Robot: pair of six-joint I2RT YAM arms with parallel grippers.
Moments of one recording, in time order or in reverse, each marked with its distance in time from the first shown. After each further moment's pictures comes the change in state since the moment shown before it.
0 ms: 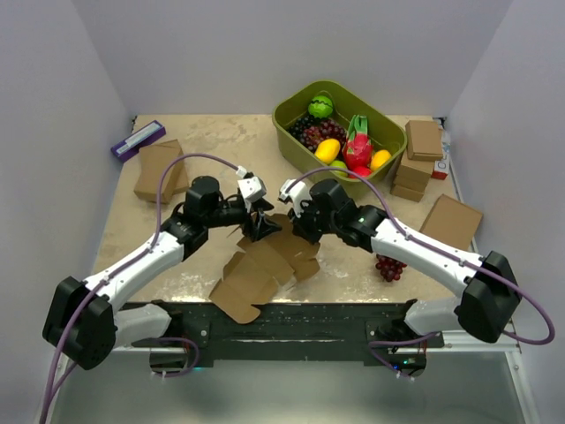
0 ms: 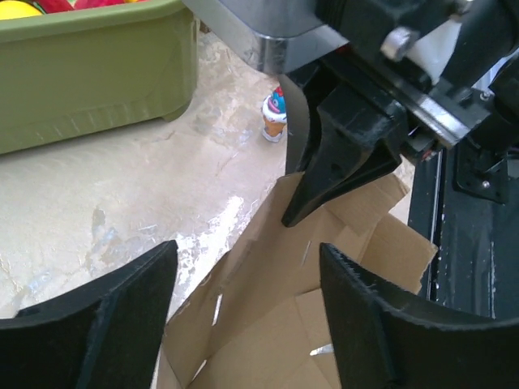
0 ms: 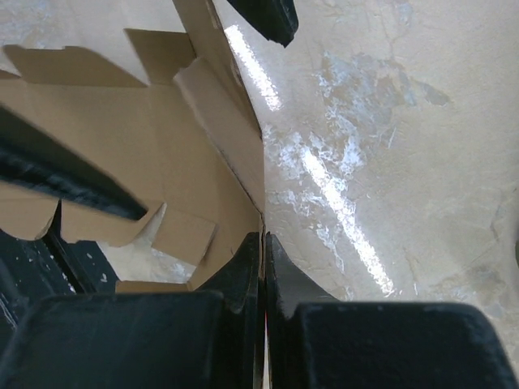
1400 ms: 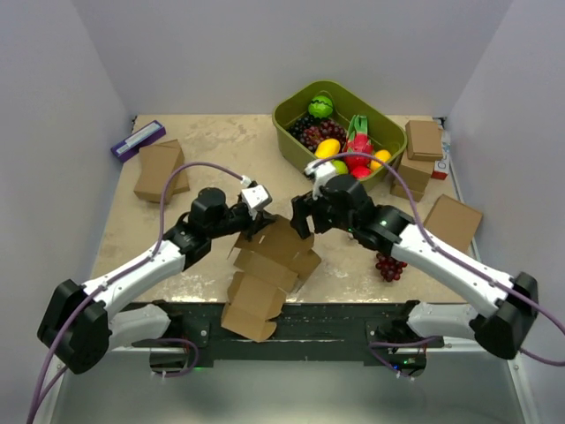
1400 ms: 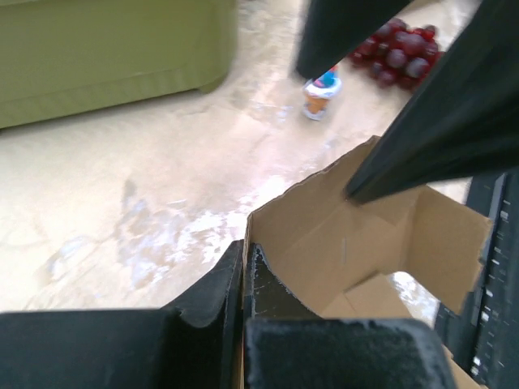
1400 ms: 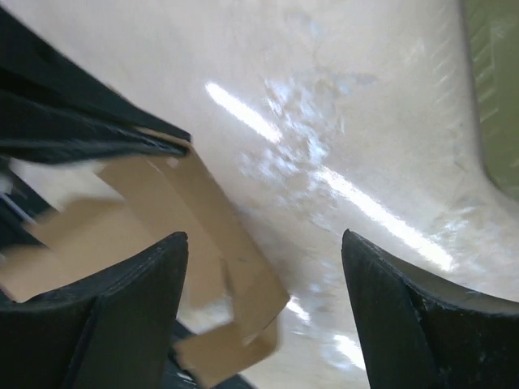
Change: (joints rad) left arm -0.083 -0.015 -0.049 0.004 -0.228 0.045; right arm 0.010 -0.092 0.064 -0.085 0.205 0.276
